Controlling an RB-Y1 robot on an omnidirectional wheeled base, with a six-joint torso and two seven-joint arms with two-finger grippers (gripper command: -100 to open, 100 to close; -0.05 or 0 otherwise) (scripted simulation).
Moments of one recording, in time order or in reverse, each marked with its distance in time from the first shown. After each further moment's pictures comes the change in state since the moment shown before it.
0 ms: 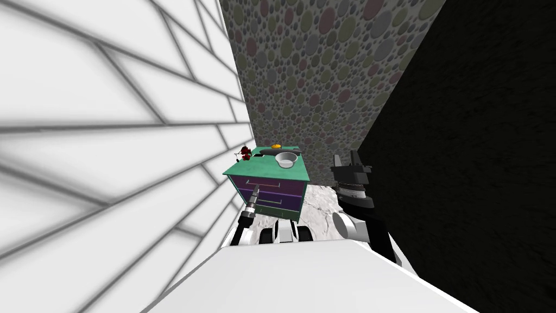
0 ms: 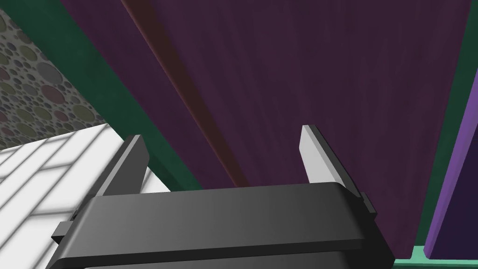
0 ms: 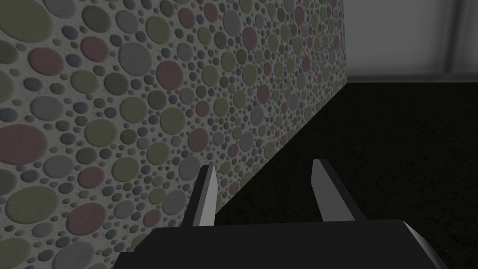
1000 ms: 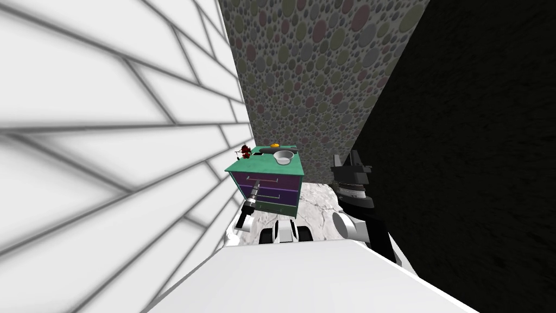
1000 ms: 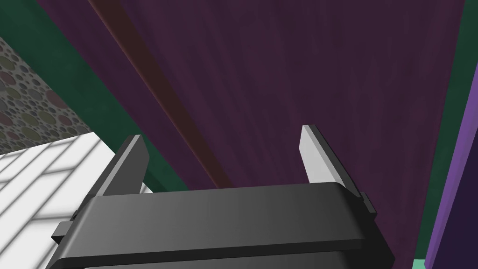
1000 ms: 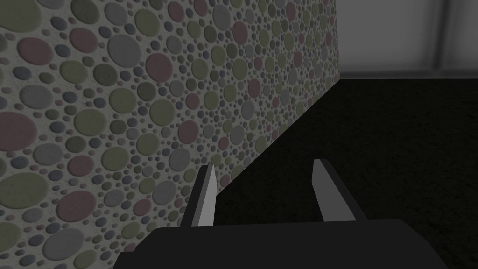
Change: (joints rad) left arm -0.248 0.025 0.043 0.286 0.030 -0.059 0.020; right arm 0.000 0.000 0.000 0.000 0.000 0.000 0.000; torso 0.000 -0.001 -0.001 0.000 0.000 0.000
